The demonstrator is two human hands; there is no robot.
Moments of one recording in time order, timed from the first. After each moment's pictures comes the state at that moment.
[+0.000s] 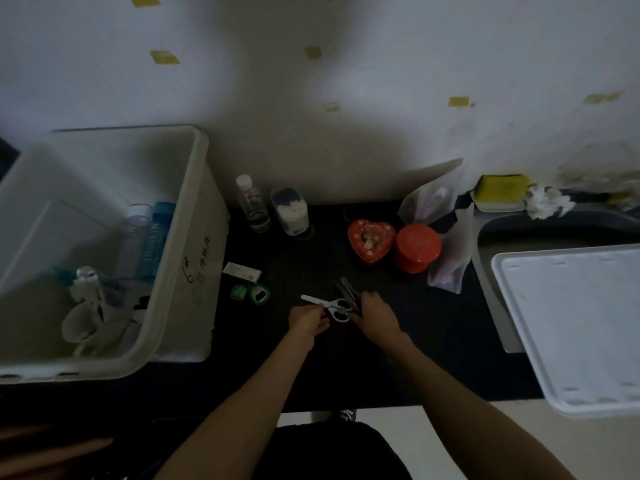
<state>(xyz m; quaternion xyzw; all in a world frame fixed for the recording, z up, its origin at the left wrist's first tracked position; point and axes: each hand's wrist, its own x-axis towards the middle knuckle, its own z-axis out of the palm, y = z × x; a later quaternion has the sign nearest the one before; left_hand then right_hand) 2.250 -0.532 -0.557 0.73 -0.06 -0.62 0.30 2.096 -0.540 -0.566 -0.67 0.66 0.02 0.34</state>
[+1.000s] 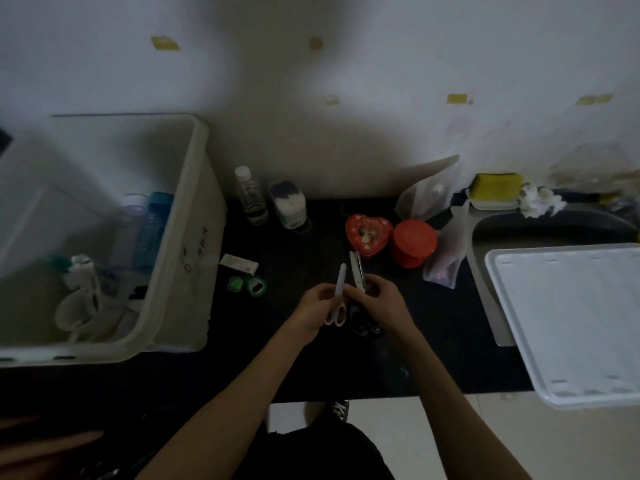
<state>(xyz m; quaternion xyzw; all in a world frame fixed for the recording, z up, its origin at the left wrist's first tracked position) 2.245 -0.519 -0.529 0.62 -0.30 -0.67 0.28 2.092 -0.519 -0.487 -0.47 0.64 -0.25 0.55</state>
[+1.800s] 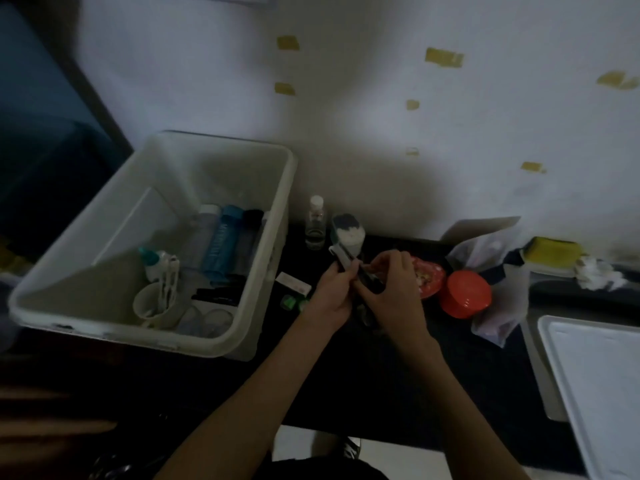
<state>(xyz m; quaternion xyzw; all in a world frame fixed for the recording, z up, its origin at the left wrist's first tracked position) 2.314 -0.556 -0.439 0.45 -0.12 -0.69 0.55 2.198 -0.548 -0.414 -0.73 0.54 -0.35 0.22</state>
